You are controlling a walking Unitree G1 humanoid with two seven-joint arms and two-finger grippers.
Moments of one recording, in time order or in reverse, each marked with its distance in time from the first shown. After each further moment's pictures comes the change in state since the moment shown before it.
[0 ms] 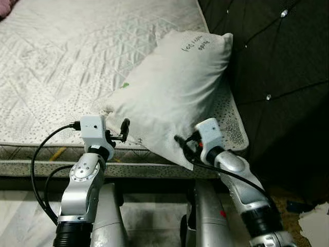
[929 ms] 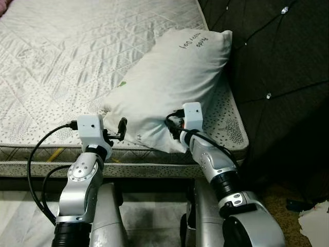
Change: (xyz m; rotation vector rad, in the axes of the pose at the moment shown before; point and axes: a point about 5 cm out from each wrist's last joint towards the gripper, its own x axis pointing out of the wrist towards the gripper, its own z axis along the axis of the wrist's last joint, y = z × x) left arm 0.000 0.003 0.004 0.001 -0.010 0.027; right arm 0.057 0.011 0.028 0.297 0.052 -0.160
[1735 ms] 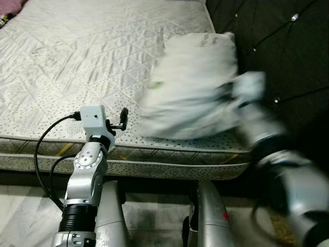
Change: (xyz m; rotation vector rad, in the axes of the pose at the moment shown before) left arm 0.025 0.000 0.003 -0.014 -0.044 0.024; right arm -0.025 -0.149 0.091 -0.050 -0.161 -0.442
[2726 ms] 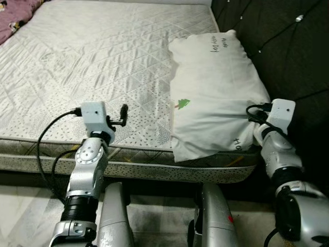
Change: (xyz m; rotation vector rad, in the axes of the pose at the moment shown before) left arm 0.014 -0.001 0.004 0.015 -0.035 -0.021; right arm -0.026 -0.040 -0.074 0.053 -0.038 -0.150
